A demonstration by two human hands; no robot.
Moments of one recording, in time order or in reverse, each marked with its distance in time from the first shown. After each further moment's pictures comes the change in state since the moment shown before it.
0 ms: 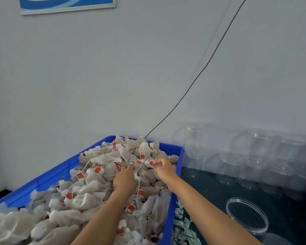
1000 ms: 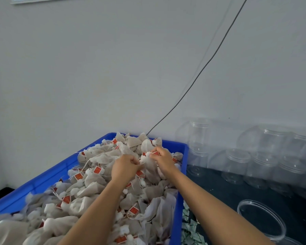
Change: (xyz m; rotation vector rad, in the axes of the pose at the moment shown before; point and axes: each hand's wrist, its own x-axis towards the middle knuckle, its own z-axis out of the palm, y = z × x) left_hand 0.019 0.004 -0.029 -0.426 0.084 -0.046; right_hand 0.030 -0.009 0.009 0.212 -0.070 -0.238
